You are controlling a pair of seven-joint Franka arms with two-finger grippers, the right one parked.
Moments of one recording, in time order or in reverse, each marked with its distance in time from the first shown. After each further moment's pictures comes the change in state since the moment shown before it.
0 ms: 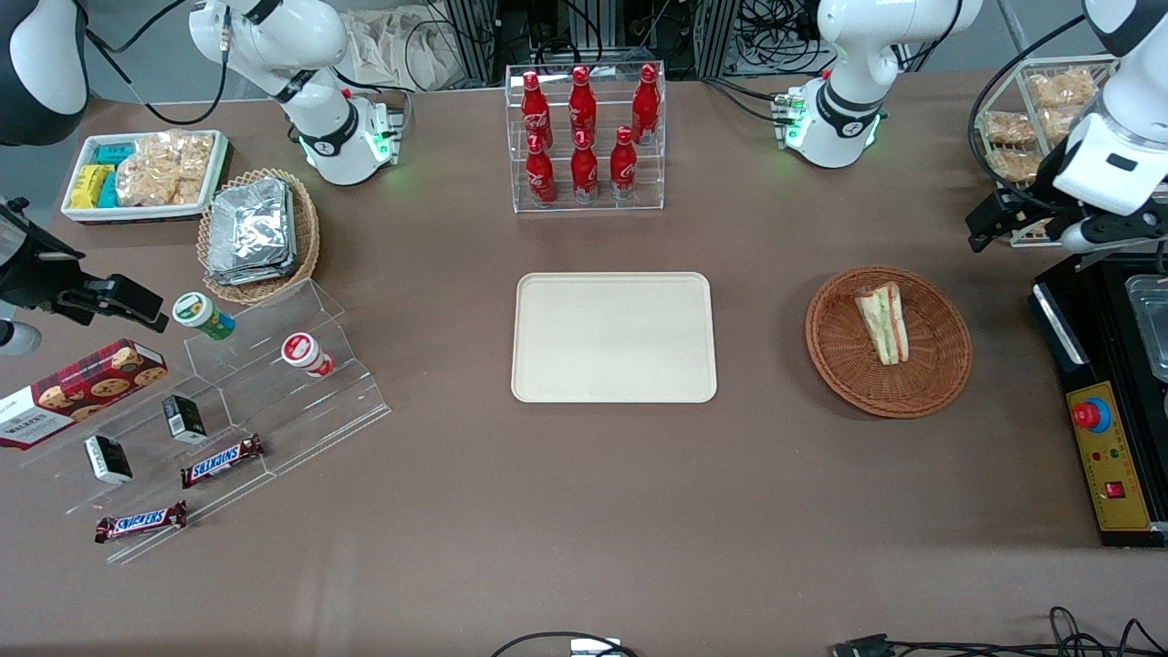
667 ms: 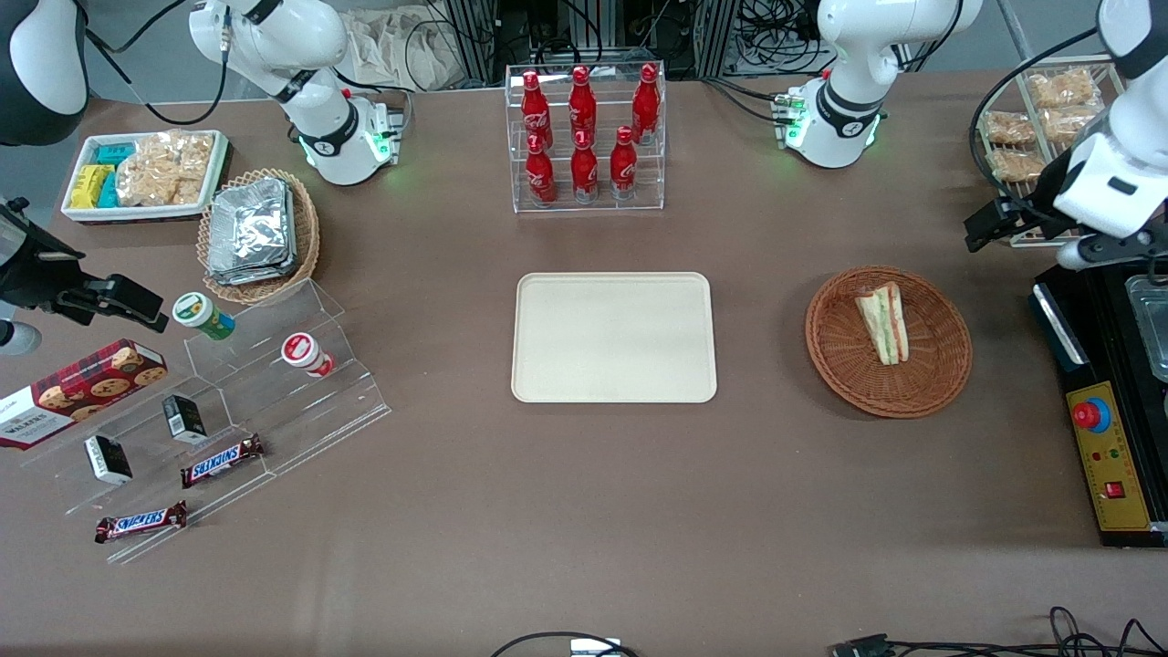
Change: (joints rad) arm 0.000 0.058 0.005 0.016 -0.006 -0.087 -0.001
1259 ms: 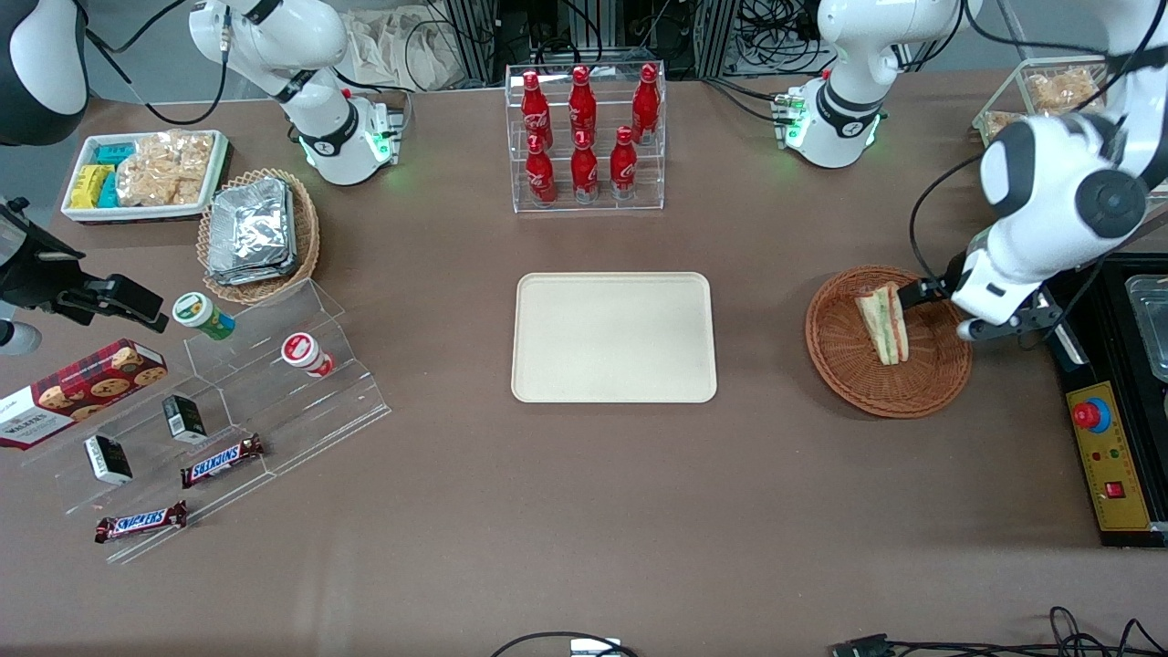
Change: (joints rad) arm 0.008 0.182 0.047 -0.404 -0.001 0.526 -0.004
